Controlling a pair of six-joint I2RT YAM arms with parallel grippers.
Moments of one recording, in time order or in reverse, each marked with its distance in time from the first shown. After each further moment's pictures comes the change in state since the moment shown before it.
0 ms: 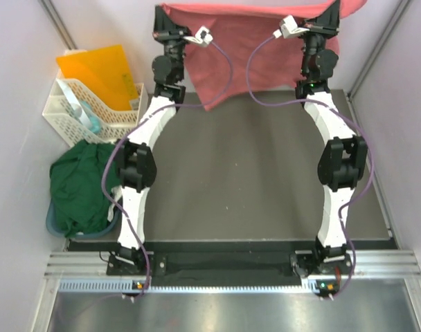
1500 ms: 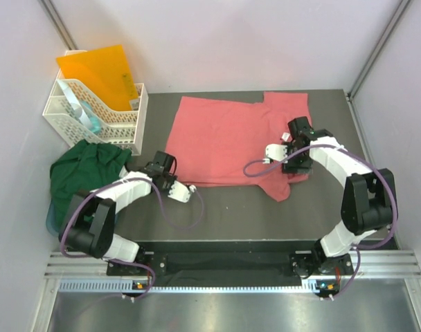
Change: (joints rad) left arm -0.047 -0.878 -1.548 -1.236 0.098 0.020; right arm 0.095 -0.605 -1.016 -1.689 -0.133 0.233
